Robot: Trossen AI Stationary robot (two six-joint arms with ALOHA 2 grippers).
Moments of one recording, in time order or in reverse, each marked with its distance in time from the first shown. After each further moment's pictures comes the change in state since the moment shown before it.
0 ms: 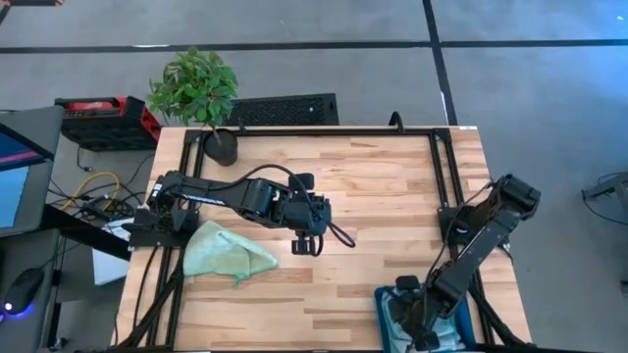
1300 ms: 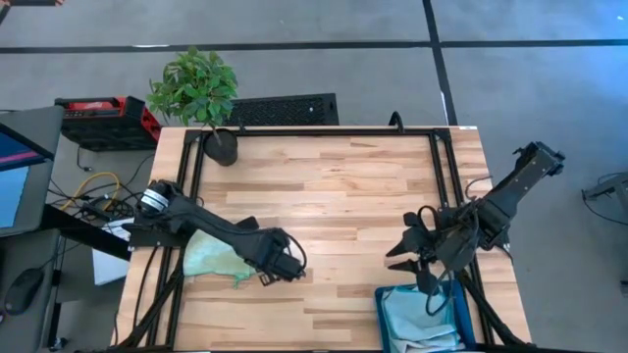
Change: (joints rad) left arm -0.168 -0.045 -0.594 -0.140 0.226 -0.825; right arm -0.182 -0.562 0.040 -0.096 0.456 -0.166
